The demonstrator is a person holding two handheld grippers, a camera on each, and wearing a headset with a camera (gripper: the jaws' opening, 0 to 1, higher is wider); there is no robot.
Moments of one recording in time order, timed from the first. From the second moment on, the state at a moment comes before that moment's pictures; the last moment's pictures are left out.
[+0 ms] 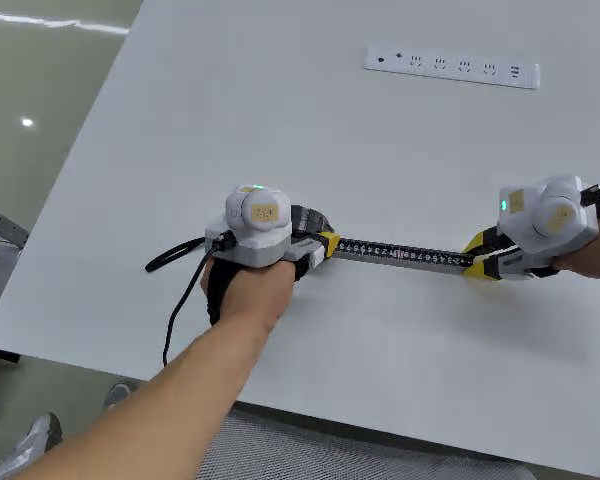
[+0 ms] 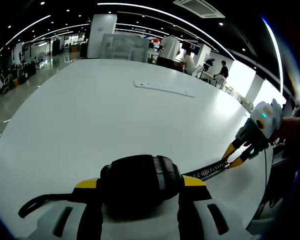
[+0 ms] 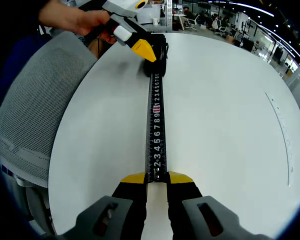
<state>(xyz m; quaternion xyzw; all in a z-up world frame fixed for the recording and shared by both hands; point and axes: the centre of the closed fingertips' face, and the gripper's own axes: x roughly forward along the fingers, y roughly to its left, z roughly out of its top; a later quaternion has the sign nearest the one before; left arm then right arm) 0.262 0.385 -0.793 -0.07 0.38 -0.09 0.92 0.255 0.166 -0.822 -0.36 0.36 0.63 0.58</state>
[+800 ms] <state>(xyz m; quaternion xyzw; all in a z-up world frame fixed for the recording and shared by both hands) 0.262 0.386 -0.792 -0.08 0.38 -0.09 0.92 0.255 0.204 -0.820 -0.35 0.35 0.65 0.58</state>
